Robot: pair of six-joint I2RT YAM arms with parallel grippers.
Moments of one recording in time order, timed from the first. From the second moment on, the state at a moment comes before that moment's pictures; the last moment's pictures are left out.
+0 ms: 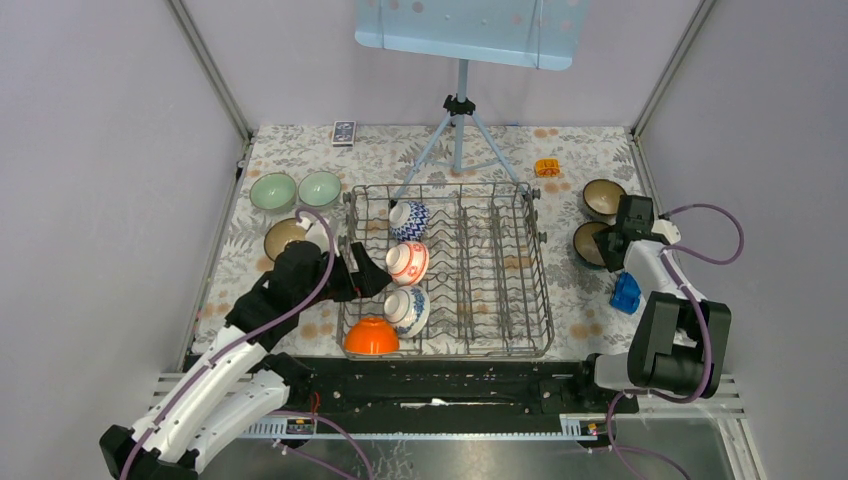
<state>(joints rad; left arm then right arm) -0.54 0.67 0.64 -0.51 0.14 -0.68 -0.21 1.37 0.79 -0.41 0.24 0.97</state>
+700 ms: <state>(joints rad) -0.54 0.71 0.64 -0.46 0.17 -0.68 -0.27 1.17 0.82 -0.49 0.27 0.91</state>
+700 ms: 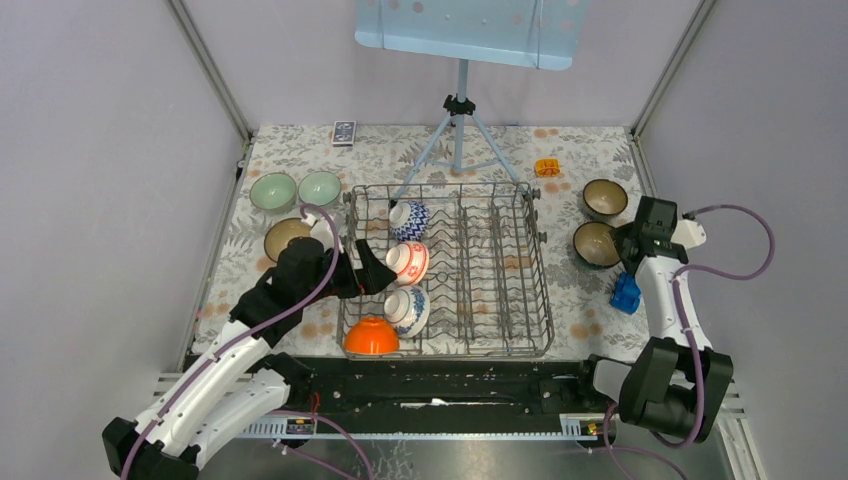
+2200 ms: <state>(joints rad) -0.54 0.78 0.79 -0.54 0.05 -0.65 -0.04 1.16 0.95 -0.62 0.22 0.77</state>
